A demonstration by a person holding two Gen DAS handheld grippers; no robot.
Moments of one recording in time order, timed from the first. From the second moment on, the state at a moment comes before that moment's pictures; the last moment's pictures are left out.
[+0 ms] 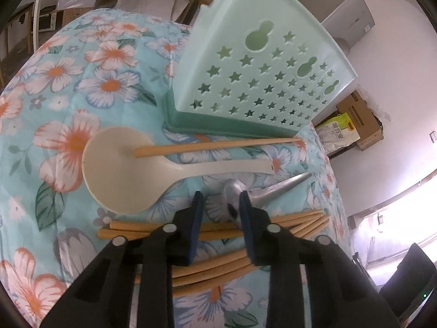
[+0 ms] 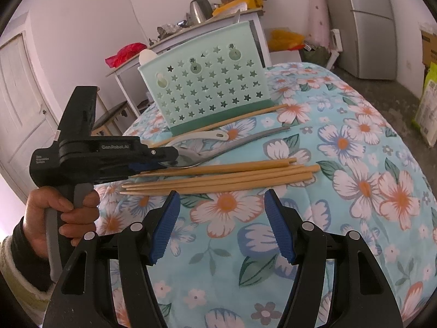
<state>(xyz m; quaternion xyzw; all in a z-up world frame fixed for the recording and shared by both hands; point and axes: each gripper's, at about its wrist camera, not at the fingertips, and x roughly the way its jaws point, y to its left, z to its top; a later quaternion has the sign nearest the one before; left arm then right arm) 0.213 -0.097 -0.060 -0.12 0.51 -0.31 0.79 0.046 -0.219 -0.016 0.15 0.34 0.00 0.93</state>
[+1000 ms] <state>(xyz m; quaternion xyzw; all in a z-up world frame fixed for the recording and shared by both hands) 0.142 0.070 0.056 -0.17 0.29 -0.16 0.93 0.089 -0.176 0.029 0.15 0.33 0.09 0.93</state>
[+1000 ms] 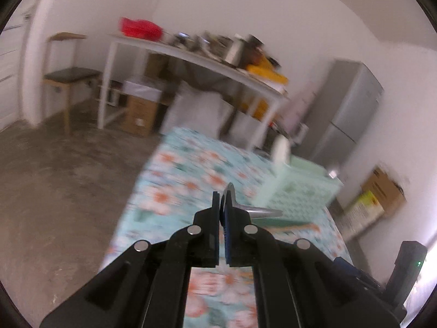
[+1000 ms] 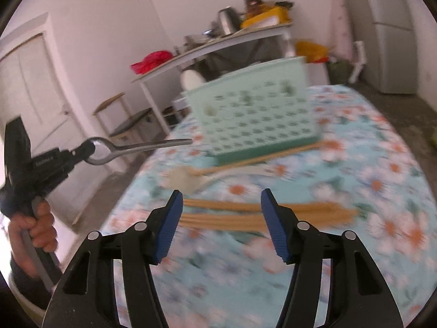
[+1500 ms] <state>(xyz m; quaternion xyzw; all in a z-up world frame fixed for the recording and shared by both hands) 0.150 0.138 0.034 -0.20 0.27 -0.08 0.94 0.197 -0.054 -0.021 -0.09 0.41 0.12 0.90</state>
